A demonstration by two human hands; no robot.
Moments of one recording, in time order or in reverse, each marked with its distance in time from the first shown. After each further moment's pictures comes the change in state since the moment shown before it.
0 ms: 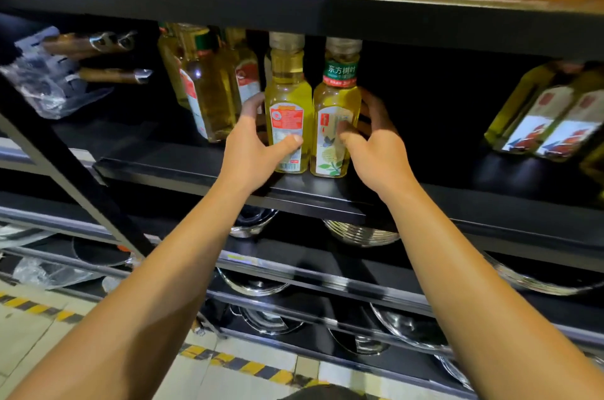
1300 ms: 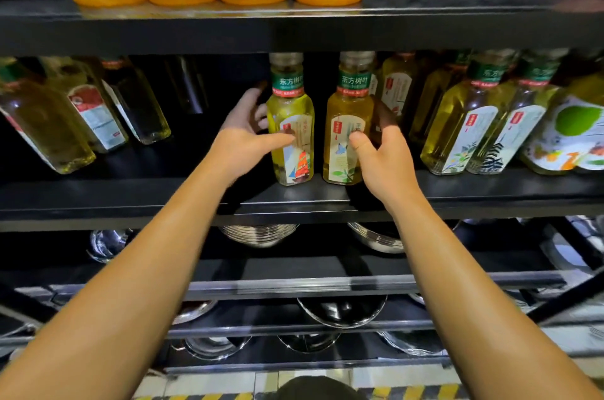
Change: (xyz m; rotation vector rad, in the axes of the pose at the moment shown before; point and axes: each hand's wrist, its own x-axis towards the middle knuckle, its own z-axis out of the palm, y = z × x) left_hand -0.022 0.131 0.166 -0.295 -0.370 0.087; right_hand -0.052 0.078 -0.209 -0.044 0.322 0.130
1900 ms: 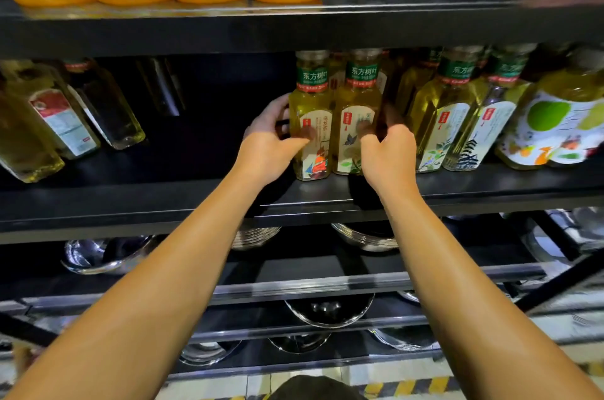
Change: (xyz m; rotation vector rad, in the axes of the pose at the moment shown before) left_hand 0.005 0.010 0.068 0.059 0.020 0.033; right_hand 0.018 0.012 -0.022 -0.117 0.206 0.043
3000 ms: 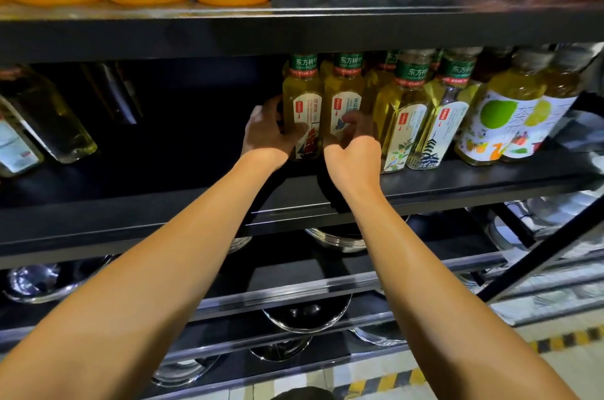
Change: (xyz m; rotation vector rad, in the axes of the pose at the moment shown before) left_hand 0.054 -0.013 0.060 0.414 0.105 -0.001; right_hand 0.003 0.006 -0.006 -0.059 -0.011 0.091
